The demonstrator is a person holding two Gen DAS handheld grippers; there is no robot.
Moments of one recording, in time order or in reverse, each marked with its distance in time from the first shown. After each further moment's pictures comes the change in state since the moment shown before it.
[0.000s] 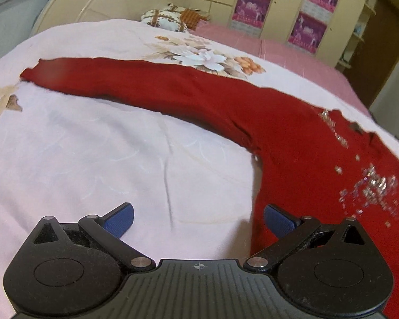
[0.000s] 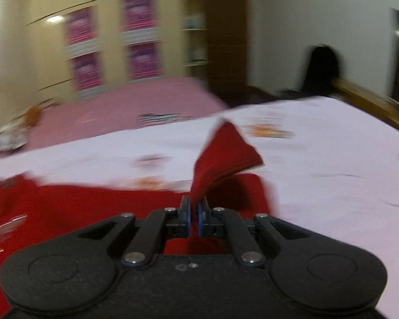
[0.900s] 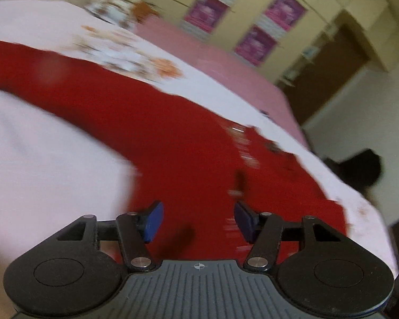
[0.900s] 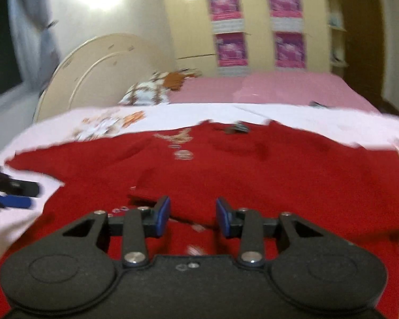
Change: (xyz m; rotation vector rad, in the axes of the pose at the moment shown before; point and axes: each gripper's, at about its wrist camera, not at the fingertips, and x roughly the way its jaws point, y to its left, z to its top) left arm 0.030 -0.071 0.022 -0.092 0.025 -0.384; right arm -0.058 0.219 -0.063 -0.172 0.065 0.488
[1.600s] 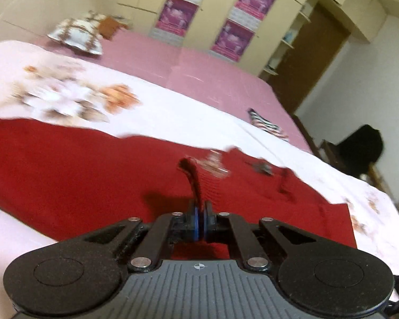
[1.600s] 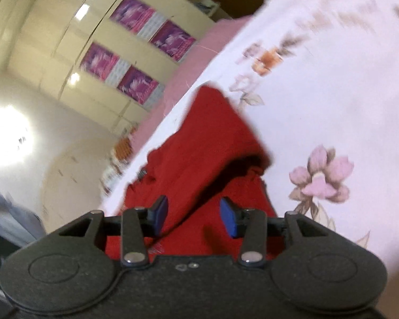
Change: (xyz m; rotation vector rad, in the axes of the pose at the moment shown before) left arm 0.067 -0.039 0.071 0.174 -0.030 0.044; right arm -0.042 -0.167 -0.047 0.881 -0.107 0.051
